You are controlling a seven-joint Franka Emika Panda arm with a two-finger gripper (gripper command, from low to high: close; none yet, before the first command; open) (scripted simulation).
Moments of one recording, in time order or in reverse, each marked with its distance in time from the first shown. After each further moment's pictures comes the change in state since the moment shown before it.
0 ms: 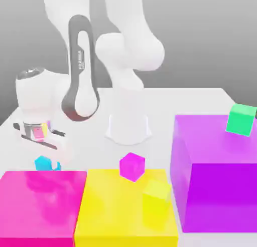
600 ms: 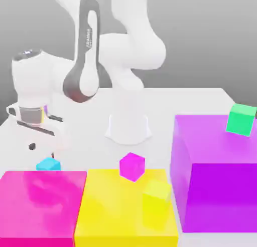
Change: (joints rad) arm 0.127 0.016 -0.111 0.006 0.054 0.010 -0.037
